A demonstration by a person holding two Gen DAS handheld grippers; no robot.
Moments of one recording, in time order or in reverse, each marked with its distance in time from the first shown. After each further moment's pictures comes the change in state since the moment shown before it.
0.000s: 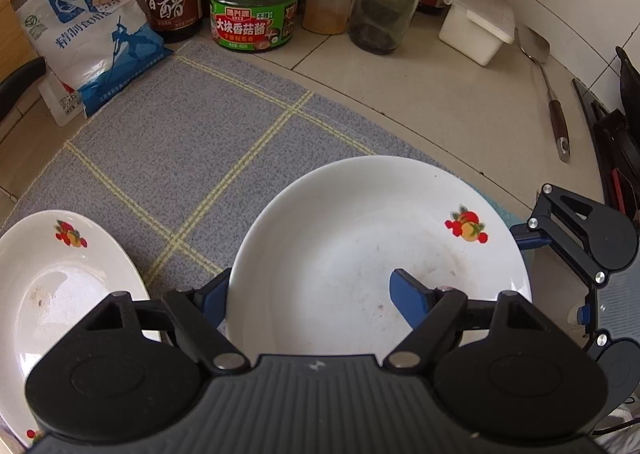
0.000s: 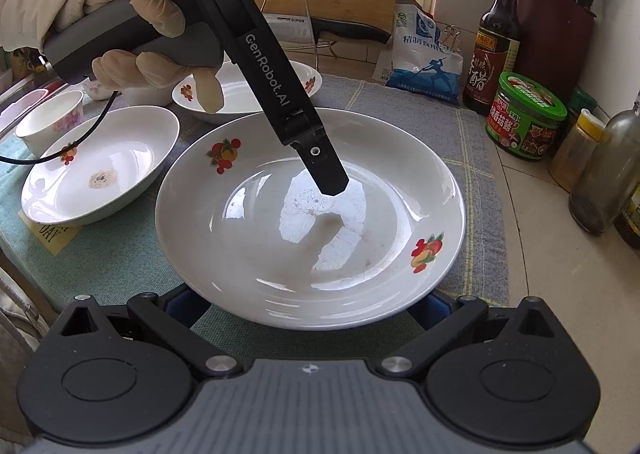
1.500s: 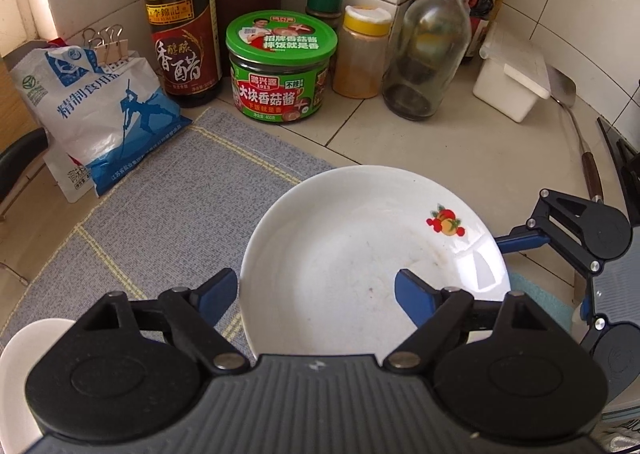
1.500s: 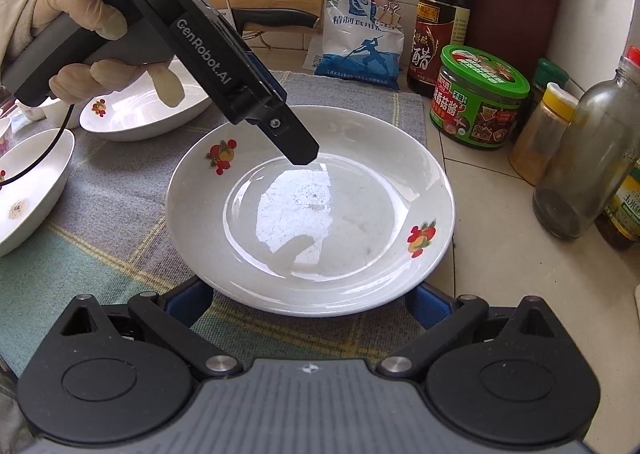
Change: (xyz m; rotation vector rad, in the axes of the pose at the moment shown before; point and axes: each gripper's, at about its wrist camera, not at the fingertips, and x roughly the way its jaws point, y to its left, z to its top) left arm 0.013 0.015 0.042 0.005 -0.120 0.063; right arm 0.031 -0.069 0.022 0.067 0.037 -0.055
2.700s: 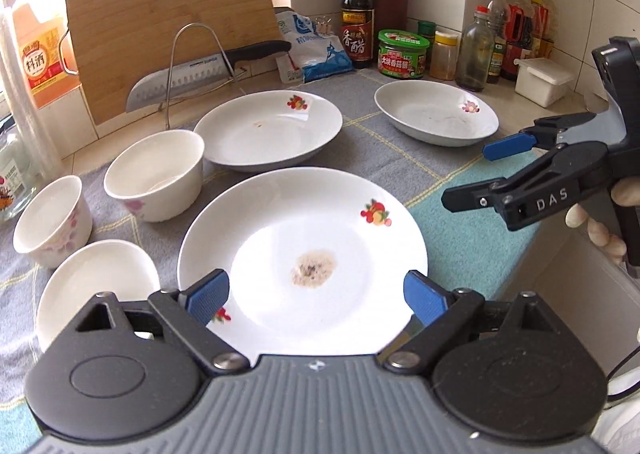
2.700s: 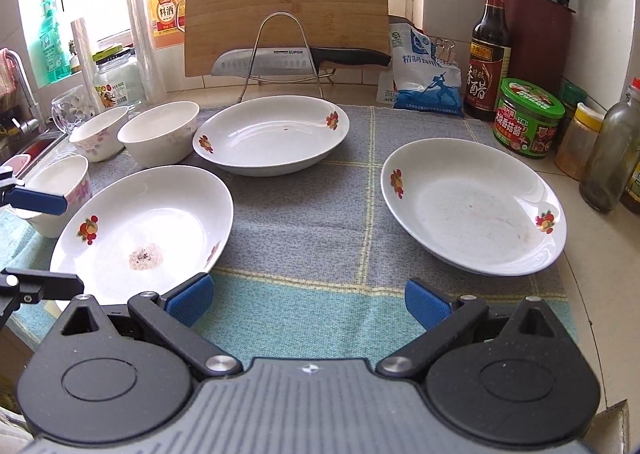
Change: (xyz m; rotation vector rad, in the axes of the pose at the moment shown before) left arm -0.194 -0.067 -0.271 -0.247 -0.212 0.352; right arm -0.037 0.145 0.004 0.123 -0.099 0.001
